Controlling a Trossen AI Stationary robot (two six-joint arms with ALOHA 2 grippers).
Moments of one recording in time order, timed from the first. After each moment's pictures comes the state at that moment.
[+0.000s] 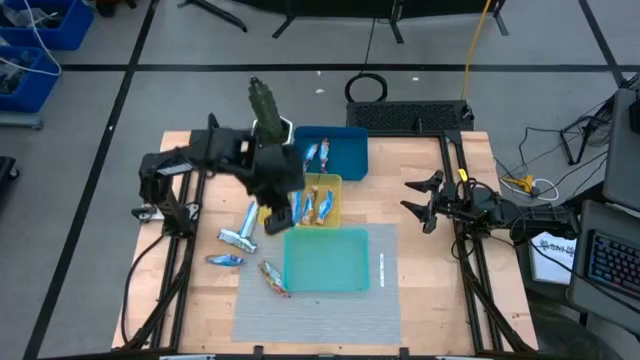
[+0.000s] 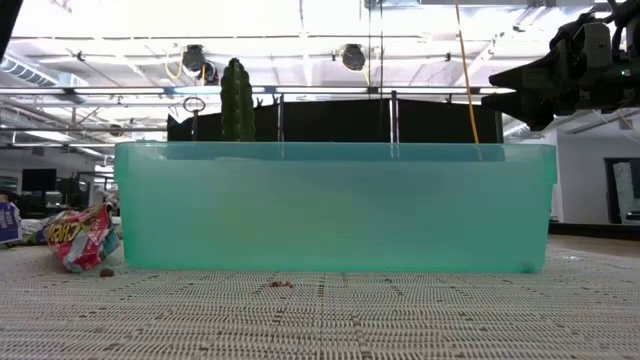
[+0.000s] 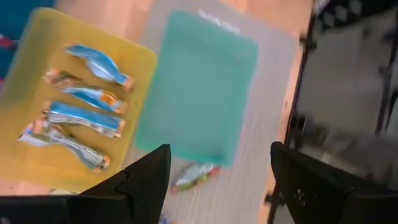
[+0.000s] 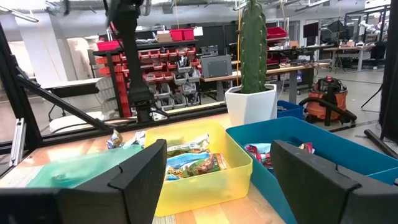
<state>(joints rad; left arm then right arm) -0.02 1.79 2.27 -1.57 0.22 -0.38 -0.04 0.01 0.01 0.07 0.23 0.09</state>
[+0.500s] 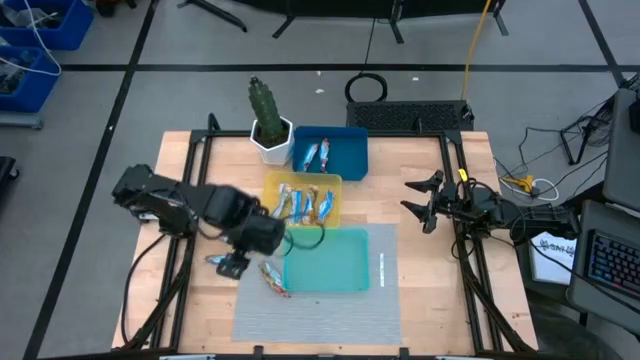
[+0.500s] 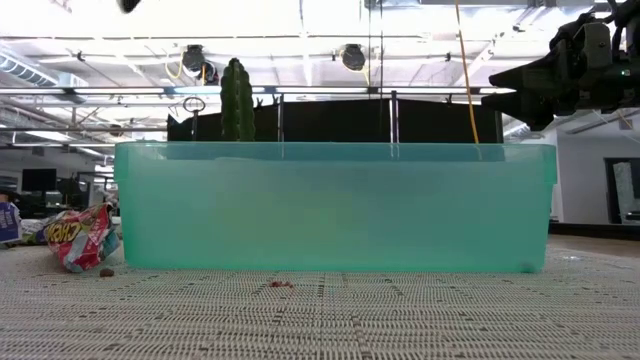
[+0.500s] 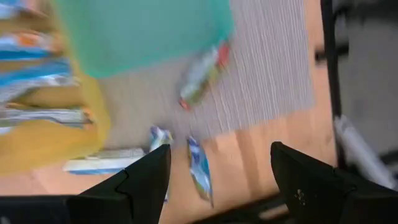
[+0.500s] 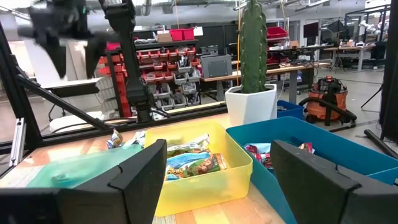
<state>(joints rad) -0.29 1.62 1.73 -1.55 0.18 -0.03 -0.04 0.01 0.01 0.07 0.23 0.09</state>
